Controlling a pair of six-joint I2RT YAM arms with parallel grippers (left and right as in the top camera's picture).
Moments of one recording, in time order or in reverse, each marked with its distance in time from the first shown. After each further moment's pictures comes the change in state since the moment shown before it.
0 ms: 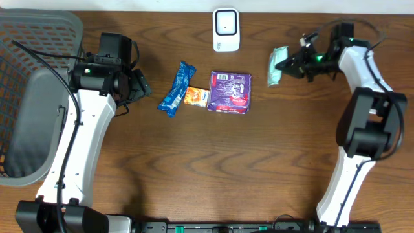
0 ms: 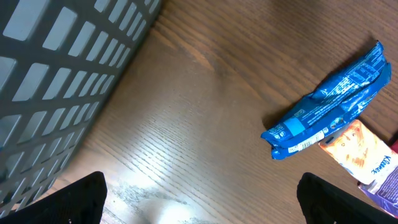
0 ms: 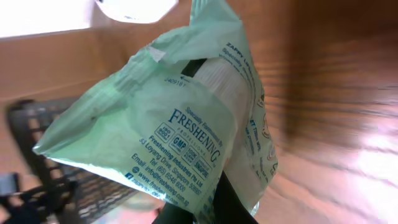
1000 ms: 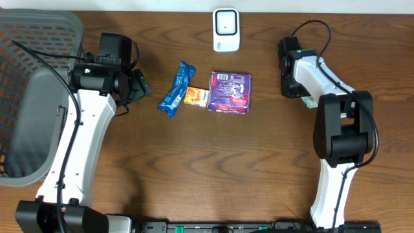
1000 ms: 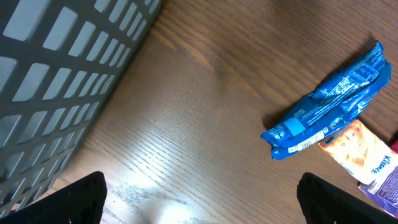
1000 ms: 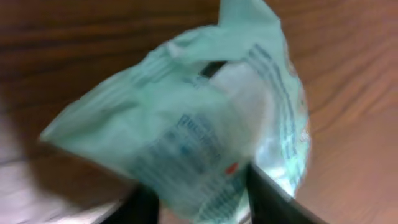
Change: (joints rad) left arm 0.000 0.000 0.000 0.000 0.000 0.000; right arm 0.278 -0.119 -0.217 0.012 1.515 -0.050
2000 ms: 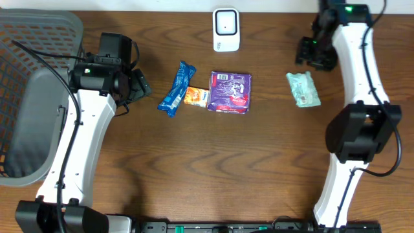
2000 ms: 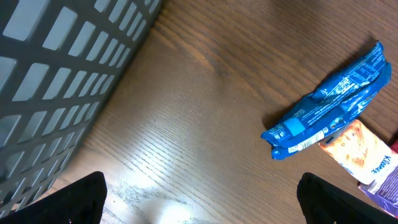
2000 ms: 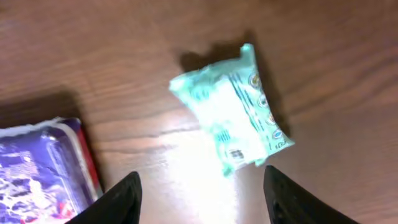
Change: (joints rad) left arm 0.000 0.000 0.000 0.000 0.000 0.000; right arm -0.148 0.027 0.613 -0.518 -0.560 0.047
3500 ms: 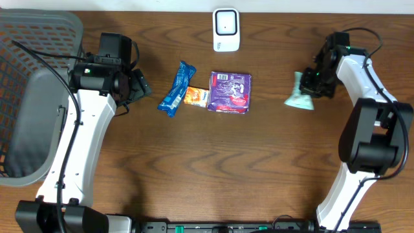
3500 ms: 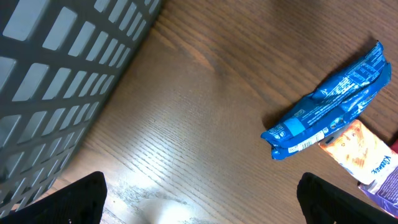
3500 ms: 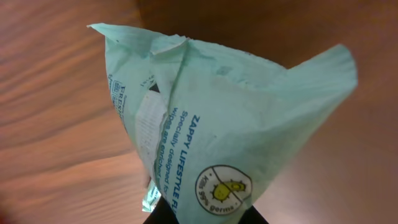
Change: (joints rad) left arm 0.000 0.000 0.000 0.000 0.000 0.000; right arm -0.083 -0.134 -0.602 0.446 -0.006 0.038
